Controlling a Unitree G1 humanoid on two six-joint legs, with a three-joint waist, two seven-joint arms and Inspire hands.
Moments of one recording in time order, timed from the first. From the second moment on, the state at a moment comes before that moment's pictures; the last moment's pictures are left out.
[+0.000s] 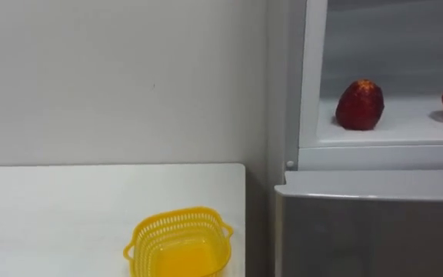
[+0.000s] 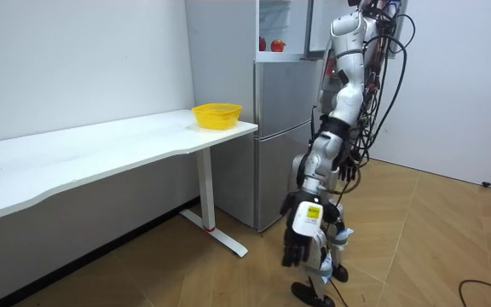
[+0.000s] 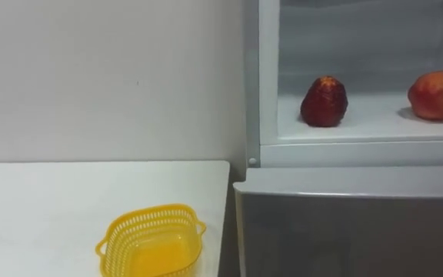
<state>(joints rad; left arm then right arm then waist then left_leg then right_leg) 0.38 0.18 0.47 1.00 -0.48 0.08 0.20 0.25 -0.26 -0.15 1.21 -0.28 0.16 0.05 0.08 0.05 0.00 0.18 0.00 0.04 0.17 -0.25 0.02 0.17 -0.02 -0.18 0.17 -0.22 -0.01</state>
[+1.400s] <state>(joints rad) 0.25 0.17 0.02 1.08 0.41 0.13 -0.01 0.34 -0.15 -0.03 0.20 -0.11 0.02 -0.09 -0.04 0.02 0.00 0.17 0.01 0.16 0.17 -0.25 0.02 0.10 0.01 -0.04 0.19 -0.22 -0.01</state>
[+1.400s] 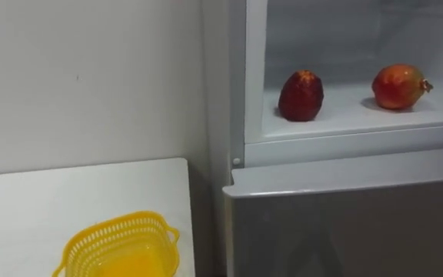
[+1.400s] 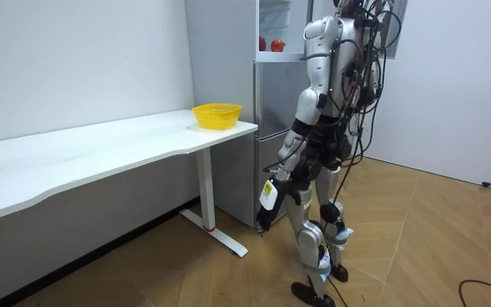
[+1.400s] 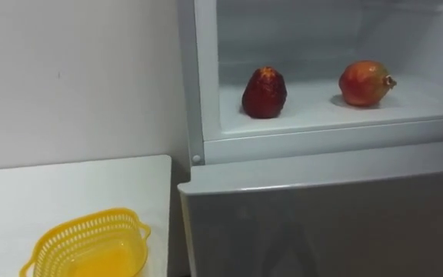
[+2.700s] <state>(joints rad) 0.25 0.20 -0.04 1.14 0.38 0.01 -0.08 0.07 -0.24 -0.01 -0.52 -0.24 -0.16 -0.36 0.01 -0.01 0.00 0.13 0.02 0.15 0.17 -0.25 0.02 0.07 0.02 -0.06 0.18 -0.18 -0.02</state>
